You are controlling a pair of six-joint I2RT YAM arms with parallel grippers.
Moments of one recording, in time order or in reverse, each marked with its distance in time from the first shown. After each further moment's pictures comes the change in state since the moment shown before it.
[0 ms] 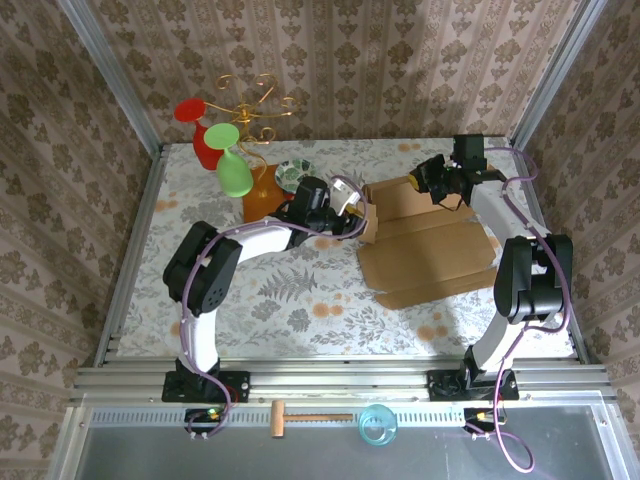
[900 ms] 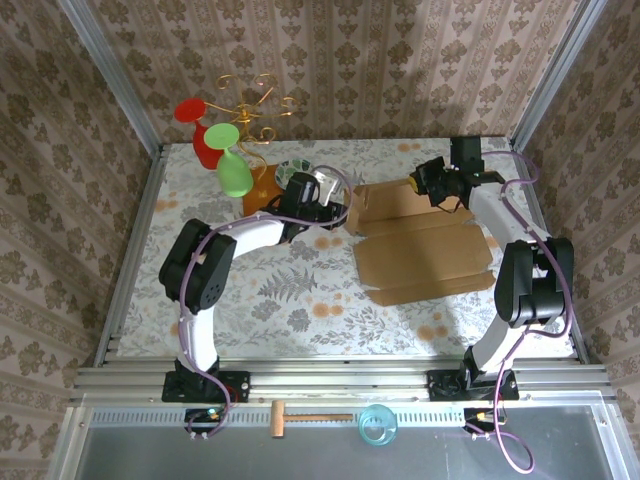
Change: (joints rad) left arm 0.071 0.000 0.010 -0.074 -0.205 -0.110; right arm 0.019 -0.026 -0.019 -0.019 0.067 0.055
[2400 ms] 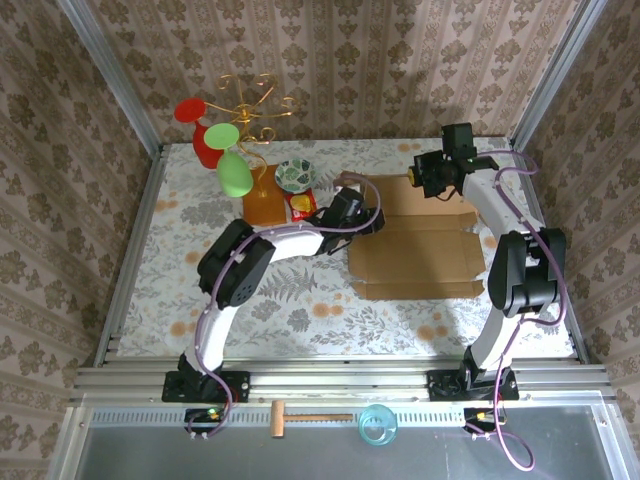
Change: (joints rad) left arm -0.208 0.172 0.155 0.014 -0.245 -0.639; right arm 0.032 0.084 0.167 -0.156 0.108 0.194
